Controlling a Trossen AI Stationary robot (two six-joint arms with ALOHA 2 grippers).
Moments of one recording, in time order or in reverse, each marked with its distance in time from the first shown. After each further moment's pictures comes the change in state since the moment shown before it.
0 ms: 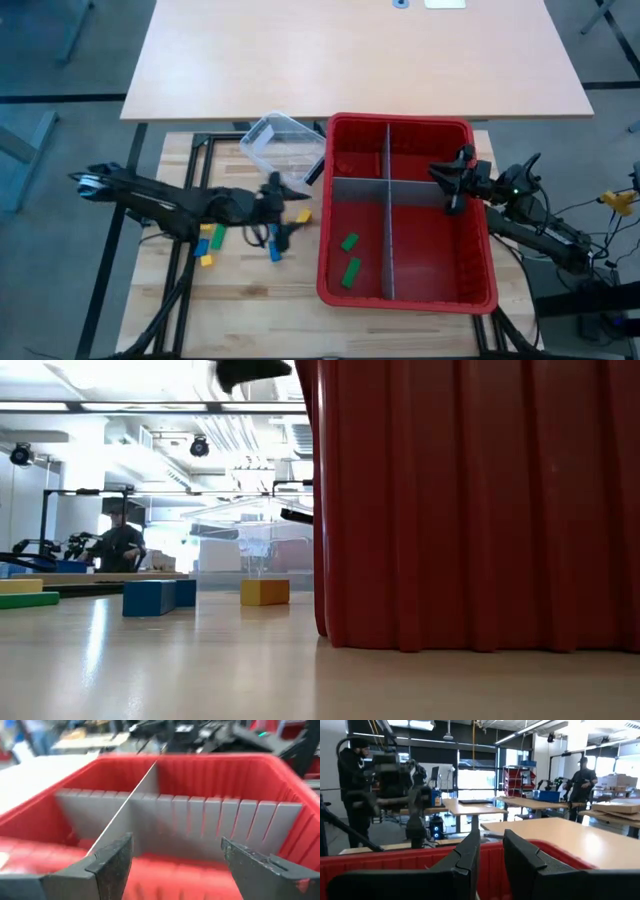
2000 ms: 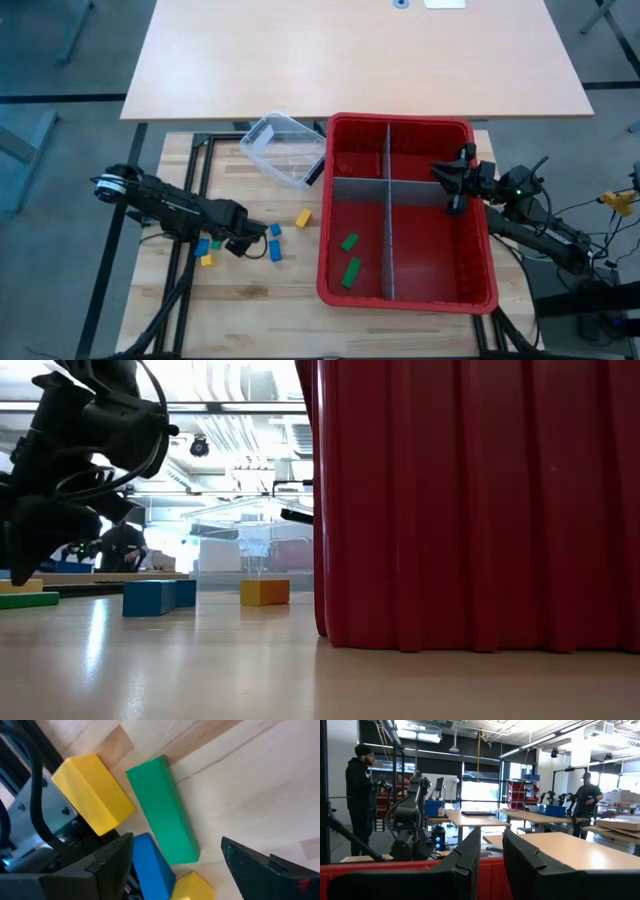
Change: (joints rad) left arm 0.046 0.207 -0.197 -1.233 0.361 -1.100; right arm 0.000 0.000 -0.012 0.091 -0.018 -0.024
